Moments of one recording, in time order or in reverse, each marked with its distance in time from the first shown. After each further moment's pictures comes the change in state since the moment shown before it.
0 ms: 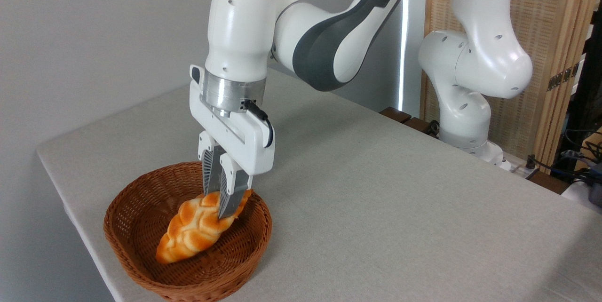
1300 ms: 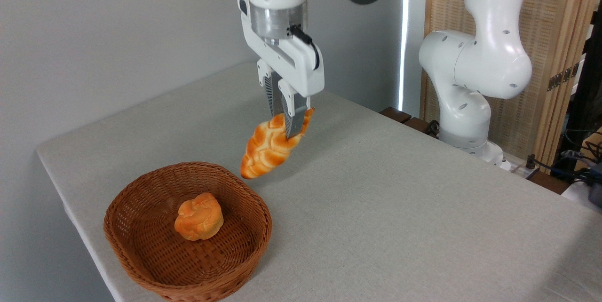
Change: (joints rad) arm -0.040 -0.321 -0.008 -0.099 -0.017 -0.527 0.002
